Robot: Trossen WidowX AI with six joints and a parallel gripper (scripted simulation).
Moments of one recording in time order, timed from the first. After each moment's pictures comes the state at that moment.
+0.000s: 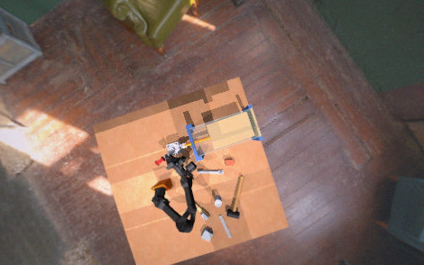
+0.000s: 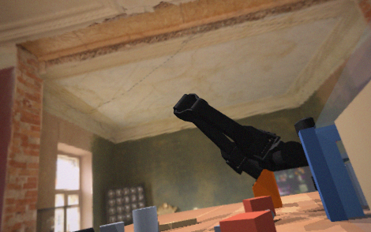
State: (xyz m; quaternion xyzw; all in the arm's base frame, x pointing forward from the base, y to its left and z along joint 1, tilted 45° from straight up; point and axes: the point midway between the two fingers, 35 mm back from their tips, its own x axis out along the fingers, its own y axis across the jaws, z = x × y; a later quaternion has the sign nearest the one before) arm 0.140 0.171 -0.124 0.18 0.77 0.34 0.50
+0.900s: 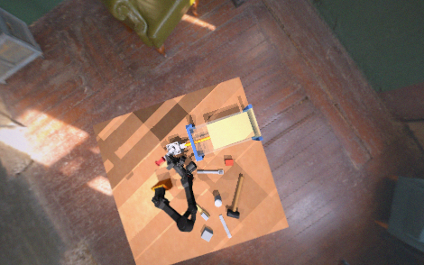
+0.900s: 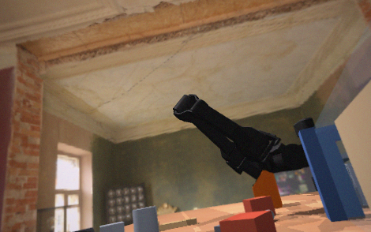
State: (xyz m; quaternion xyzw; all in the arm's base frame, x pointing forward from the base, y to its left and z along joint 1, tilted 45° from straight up) arm 0.141 0.169 -0.124 0.18 0.77 0.35 0.50
